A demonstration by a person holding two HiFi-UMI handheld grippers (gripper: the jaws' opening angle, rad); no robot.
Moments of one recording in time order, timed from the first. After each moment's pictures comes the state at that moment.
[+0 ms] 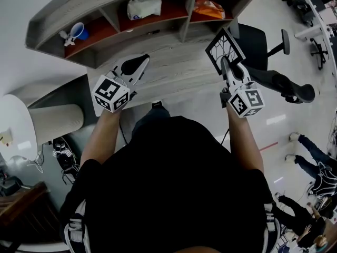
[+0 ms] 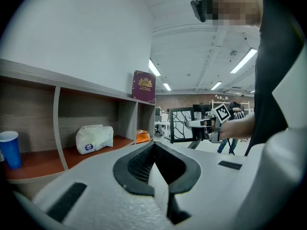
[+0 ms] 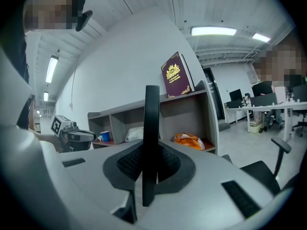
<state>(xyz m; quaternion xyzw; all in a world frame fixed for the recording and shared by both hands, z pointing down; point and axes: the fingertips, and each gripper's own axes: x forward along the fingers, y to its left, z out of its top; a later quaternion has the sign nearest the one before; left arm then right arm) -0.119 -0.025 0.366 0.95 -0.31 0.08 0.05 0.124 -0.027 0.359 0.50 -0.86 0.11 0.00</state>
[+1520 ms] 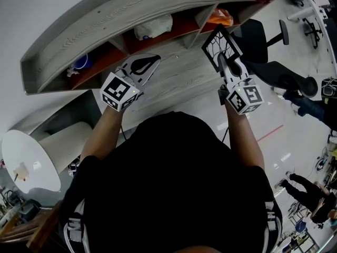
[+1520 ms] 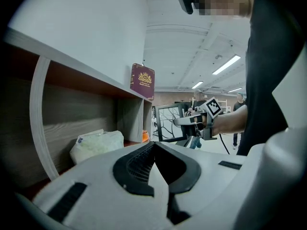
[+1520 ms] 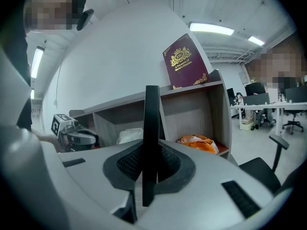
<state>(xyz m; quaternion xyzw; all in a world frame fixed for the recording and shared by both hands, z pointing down) -0.144 -0.124 0.368 0.98 -0.18 0.10 0.03 0.048 -0.114 0.357 0.55 -0.82 0.13 0.02</state>
